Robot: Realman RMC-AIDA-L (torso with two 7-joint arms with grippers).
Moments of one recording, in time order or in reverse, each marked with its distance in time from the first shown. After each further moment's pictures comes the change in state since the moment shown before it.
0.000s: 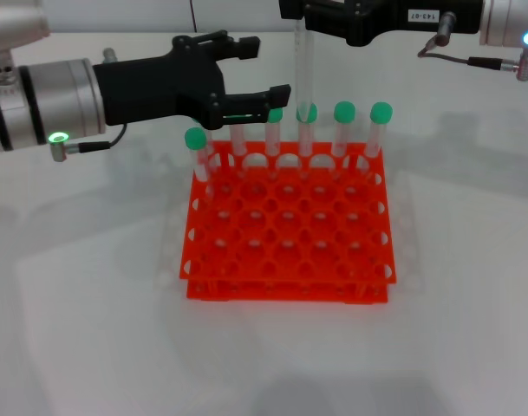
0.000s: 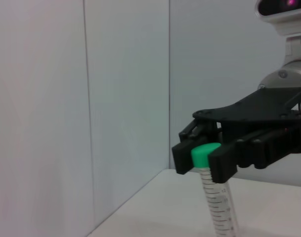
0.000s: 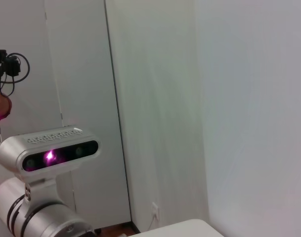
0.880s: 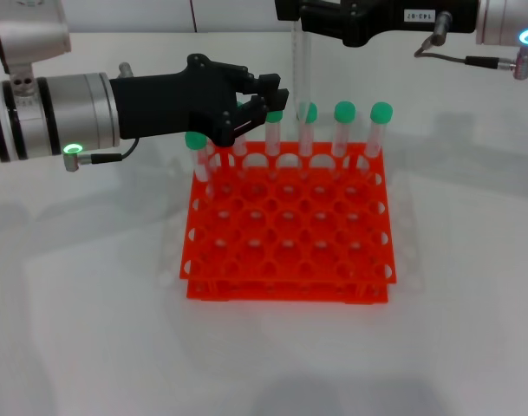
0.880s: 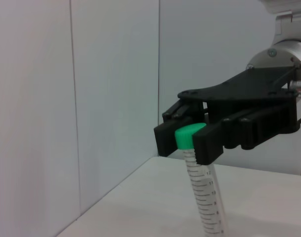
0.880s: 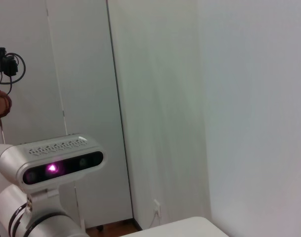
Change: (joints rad) left arm -0.026 0.000 0.010 -0.057 0.028 -0.004 0.026; right arm 0.011 0.002 0.002 0.003 -0.014 -0.002 0.007
